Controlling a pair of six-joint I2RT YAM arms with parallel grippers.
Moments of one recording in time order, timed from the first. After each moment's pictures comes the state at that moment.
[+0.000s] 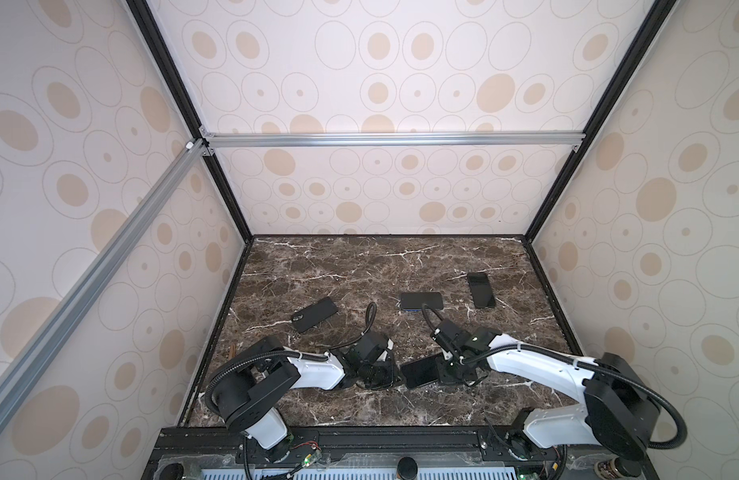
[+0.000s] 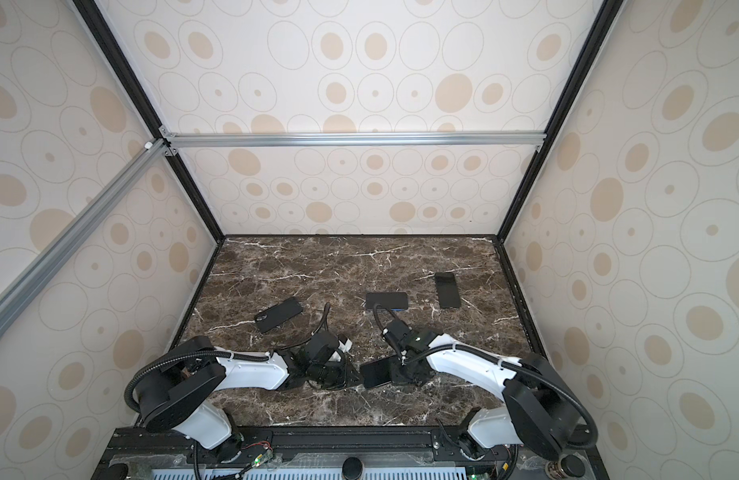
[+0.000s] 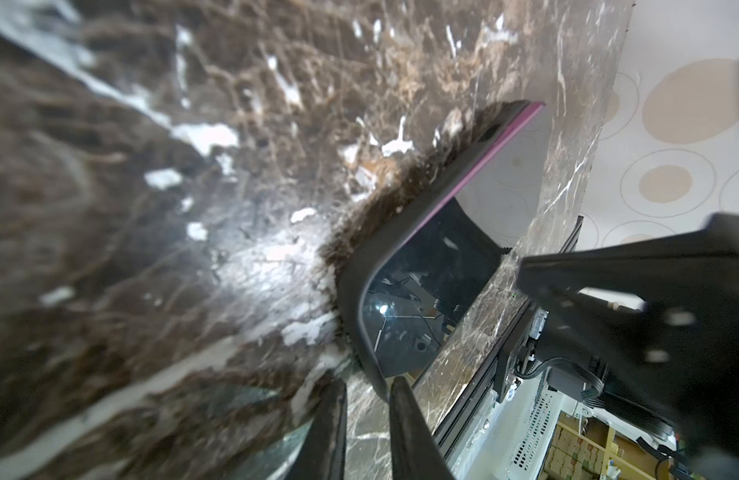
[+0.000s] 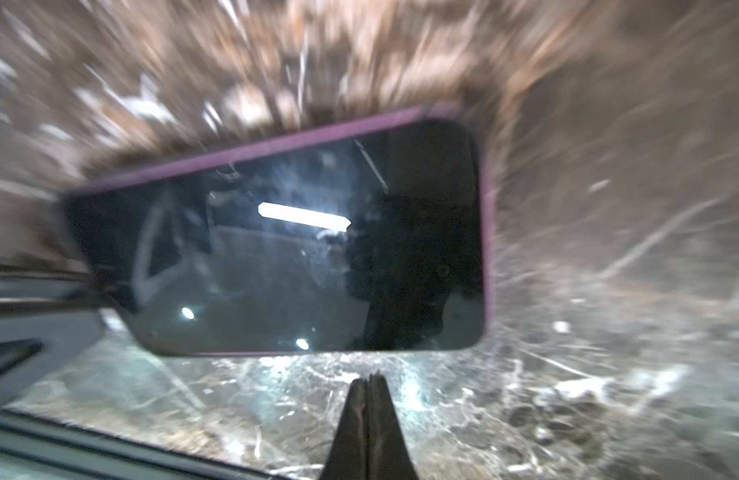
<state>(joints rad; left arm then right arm) -0.92 1.60 0.55 0.17 0.42 -1.04 0.72 1.31 0.74 -0.81 -0.09 0.66</state>
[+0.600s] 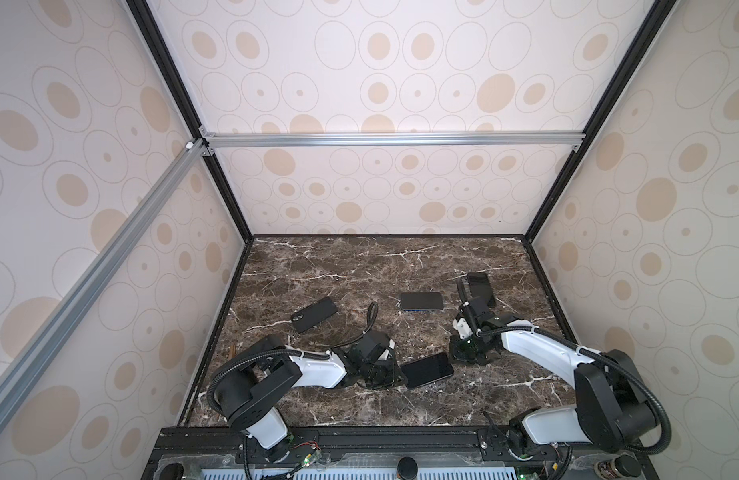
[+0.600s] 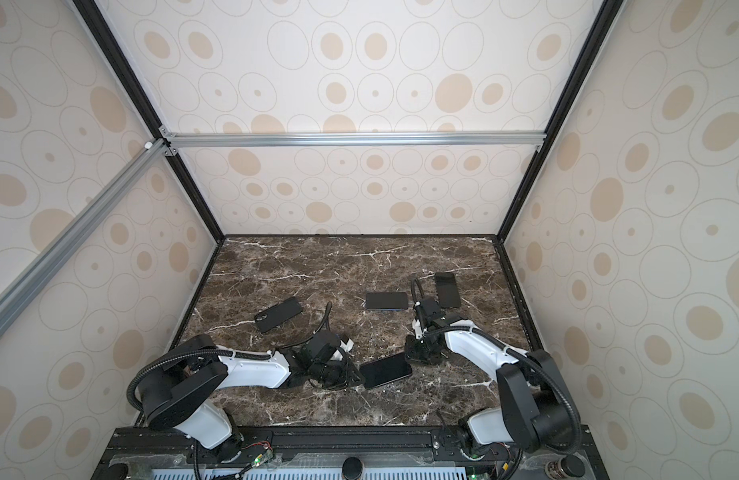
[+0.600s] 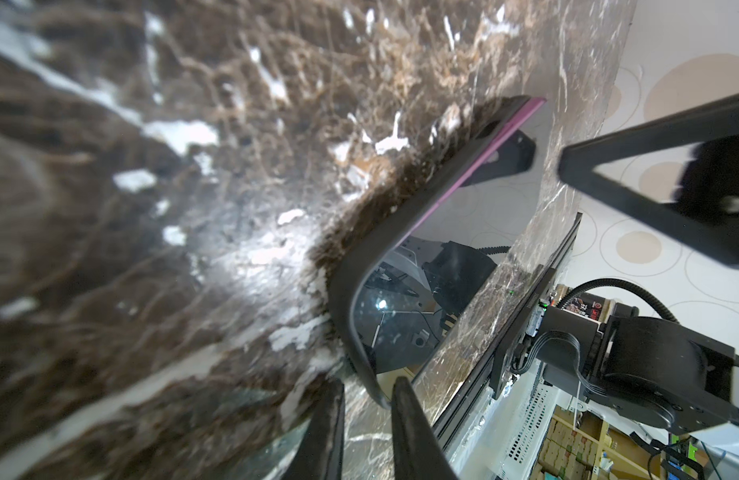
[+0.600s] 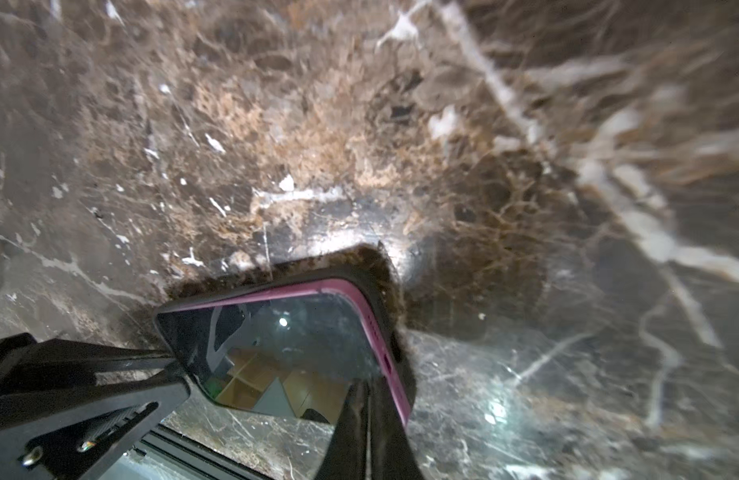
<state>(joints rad) -0.92 1.61 0.57 0.16 0.43 -1.04 0.39 1.41 0.72 -0.68 -0.33 0.50</state>
